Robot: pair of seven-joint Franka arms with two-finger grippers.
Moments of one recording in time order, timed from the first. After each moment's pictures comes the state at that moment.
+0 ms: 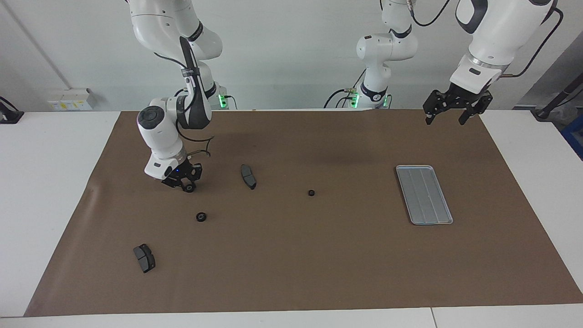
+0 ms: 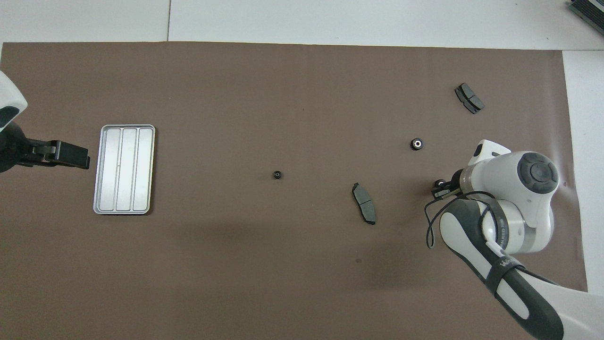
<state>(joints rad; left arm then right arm) -0.03 -0.07 -0.07 -1.67 0.00 1.61 0.01 0.09 0.14 -0.05 -2.31 0.02 2.48 -0.34</state>
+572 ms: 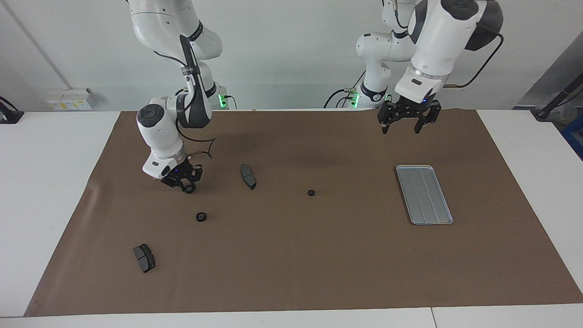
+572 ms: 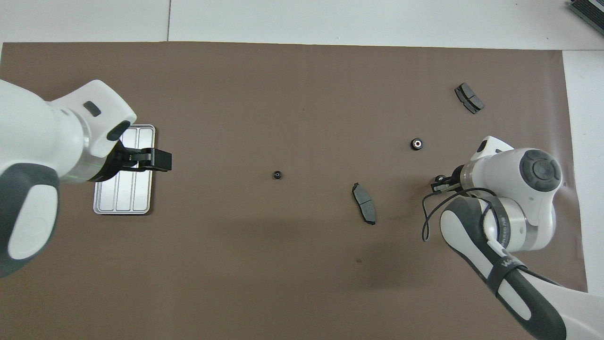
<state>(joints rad) -0.25 -0.08 -0.10 -1.83 -0.01 1.81 -0.31 0.09 0.13 -0.05 -2.27 0.02 2.46 -0.21</state>
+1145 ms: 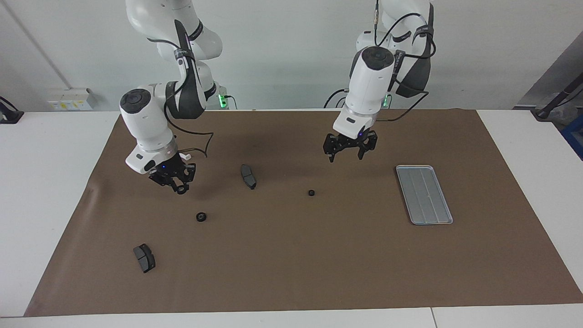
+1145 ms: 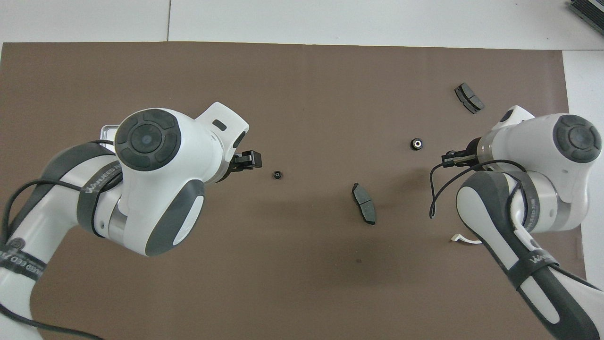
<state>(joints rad) -0.42 0.12 -0.10 -1.87 0.00 2.08 -0.57 0.09 0.11 -0.04 -2.07 0.02 2.28 -0.09</state>
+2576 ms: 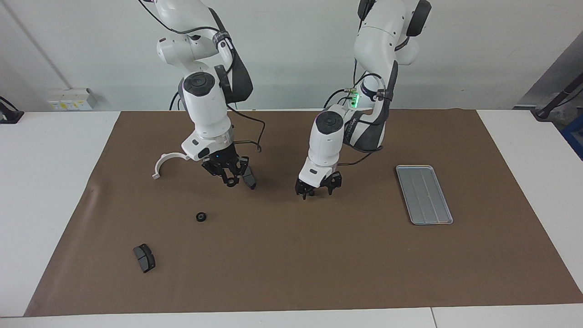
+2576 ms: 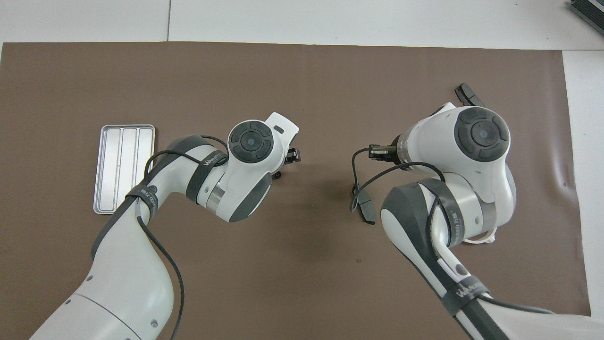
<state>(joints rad) -0.50 0.46 -0.10 -1.77 0.08 2.31 -0.77 0.36 0.15 -0.04 -1.94 0.03 2.22 0.39</state>
